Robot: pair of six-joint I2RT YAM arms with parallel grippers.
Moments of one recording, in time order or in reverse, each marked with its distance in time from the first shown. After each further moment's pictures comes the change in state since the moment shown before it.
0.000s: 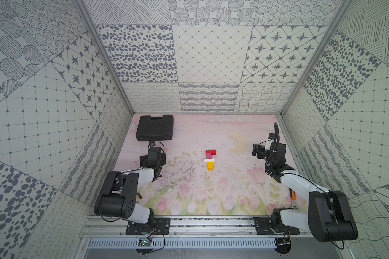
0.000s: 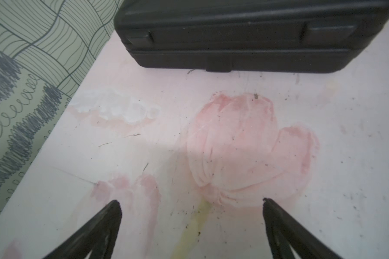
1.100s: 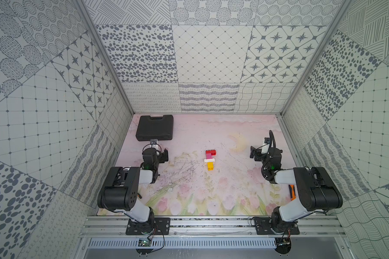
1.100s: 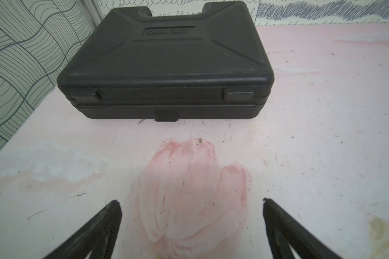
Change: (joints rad) left arm 0.070 0.068 -0.065 0.364 0.308 0.078; right arm -0.017 0.275 -0.097 0.468 -0.053 -0.082
